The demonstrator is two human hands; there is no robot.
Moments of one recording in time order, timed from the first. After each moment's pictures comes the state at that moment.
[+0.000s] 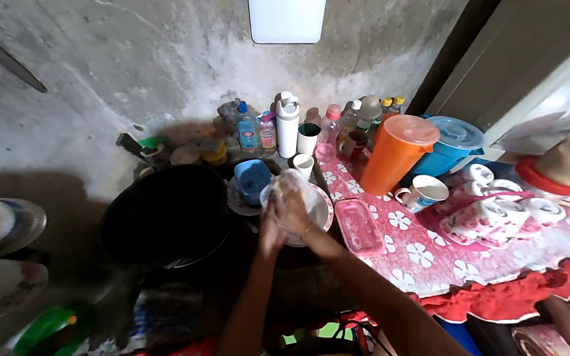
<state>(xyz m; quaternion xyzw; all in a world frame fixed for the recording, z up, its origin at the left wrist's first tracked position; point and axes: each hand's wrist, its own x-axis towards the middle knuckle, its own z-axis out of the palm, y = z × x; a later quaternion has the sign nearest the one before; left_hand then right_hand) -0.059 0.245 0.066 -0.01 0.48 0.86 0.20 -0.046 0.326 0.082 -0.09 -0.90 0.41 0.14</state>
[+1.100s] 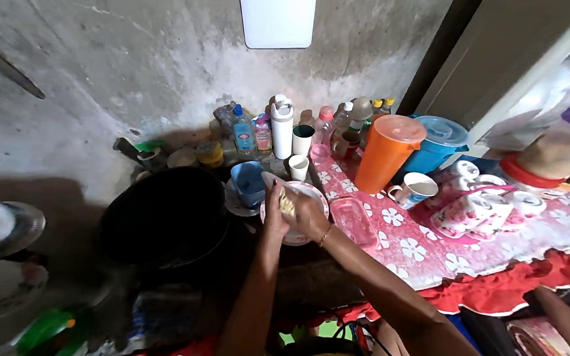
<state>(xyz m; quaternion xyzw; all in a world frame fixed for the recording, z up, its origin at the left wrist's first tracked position) -0.057 0.264 0.105 0.06 0.46 0.86 0.21 0.006 0.338 0.122 -0.03 -0.92 0.34 0.20</state>
